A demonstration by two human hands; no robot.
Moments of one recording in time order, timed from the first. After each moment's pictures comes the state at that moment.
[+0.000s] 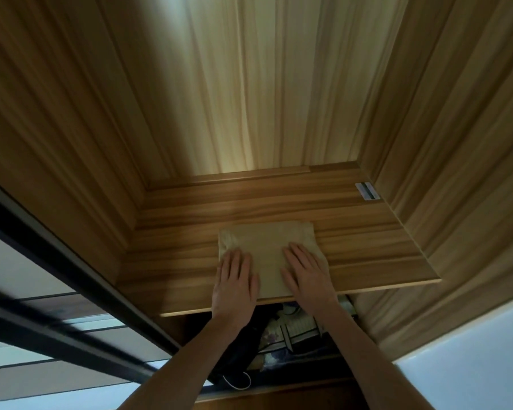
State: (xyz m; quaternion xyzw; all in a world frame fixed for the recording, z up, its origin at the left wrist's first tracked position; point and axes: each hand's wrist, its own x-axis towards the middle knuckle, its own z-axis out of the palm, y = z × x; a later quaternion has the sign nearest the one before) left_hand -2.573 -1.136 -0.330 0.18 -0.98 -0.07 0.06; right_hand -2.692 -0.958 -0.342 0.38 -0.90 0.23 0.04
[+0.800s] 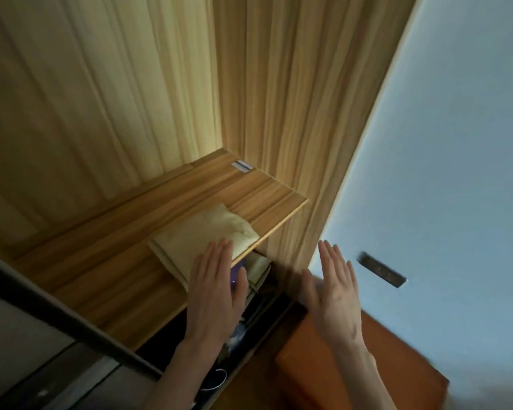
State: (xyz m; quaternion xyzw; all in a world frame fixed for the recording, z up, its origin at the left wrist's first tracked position) left_hand -2.460 -1.131 -0.197 -0.17 -0.93 -0.26 0.17; right_hand -2.404 -0.913 -0.196 -0.11 -0.94 0.23 0.23
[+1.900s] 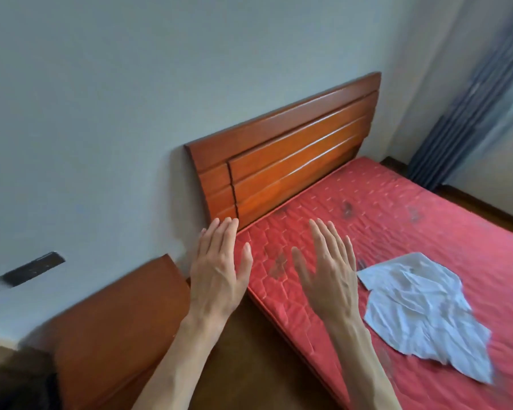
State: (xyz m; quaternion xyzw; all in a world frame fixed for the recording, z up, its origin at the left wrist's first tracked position) left_hand -1.987 -0.860 -0.164 -0.74 -0.58 -0.33 -0.02; right_hand -1.779 -0.891 -0.167 -0.71 -0.64 -0.03 0.30
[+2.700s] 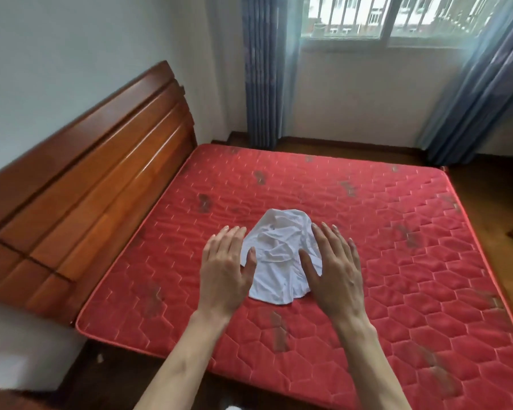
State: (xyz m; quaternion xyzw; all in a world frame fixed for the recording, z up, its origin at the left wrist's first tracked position) left_hand -1.561 -0.911 -0.214 -0.90 -0.31 -0.28 -0.11; right_hand -1.414 -1.073 -0.205 -0.87 -0.38 -0.06 0.31
